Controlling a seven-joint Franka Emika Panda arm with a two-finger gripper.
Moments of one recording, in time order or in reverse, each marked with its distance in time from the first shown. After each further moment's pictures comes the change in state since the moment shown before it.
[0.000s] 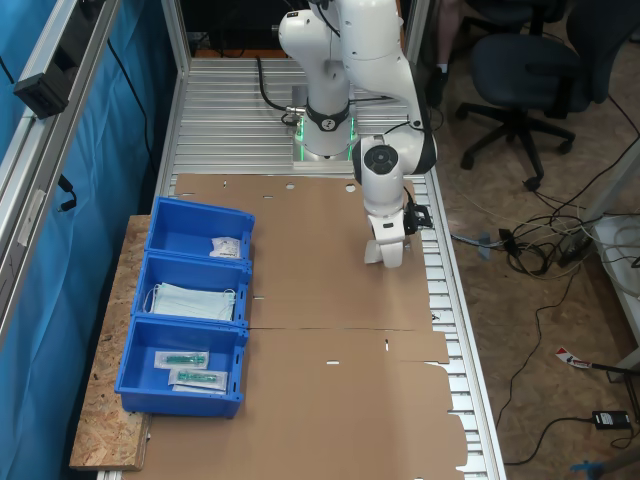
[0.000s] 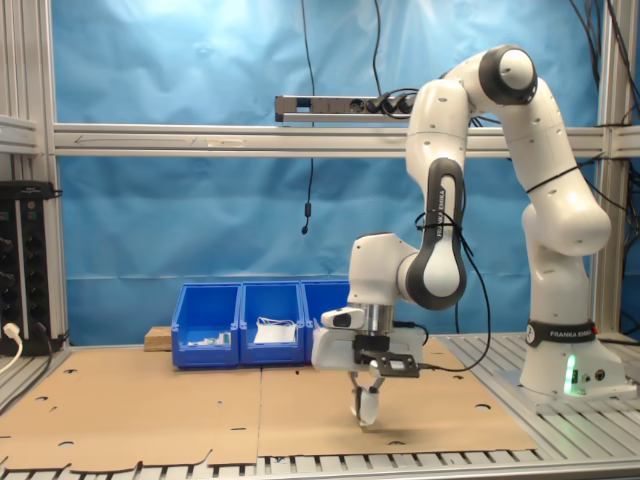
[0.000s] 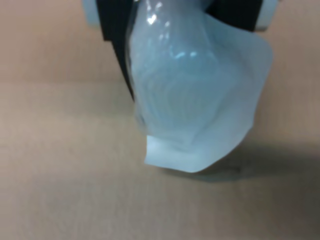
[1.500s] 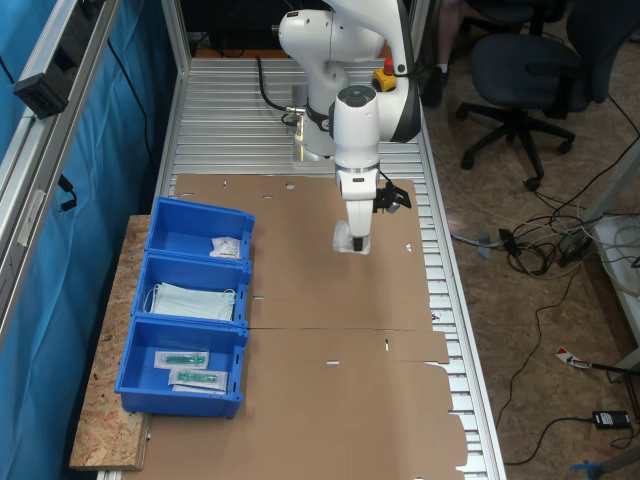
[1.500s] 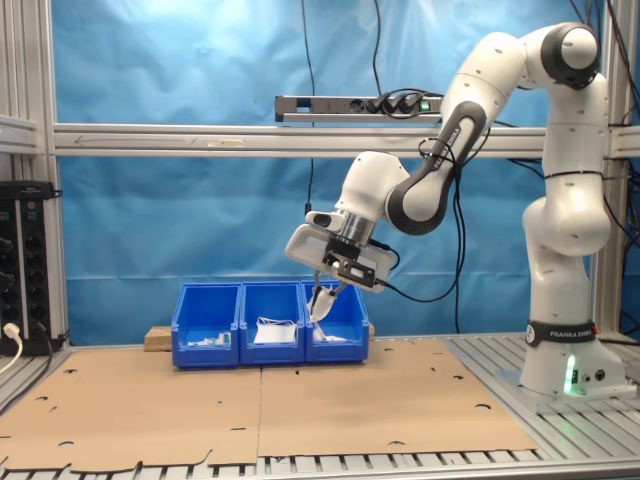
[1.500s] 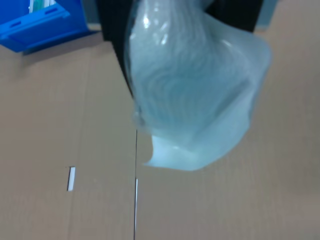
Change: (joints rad) arm -0.012 -0.431 -0.157 -0.038 0.000 -0.102 -0.025
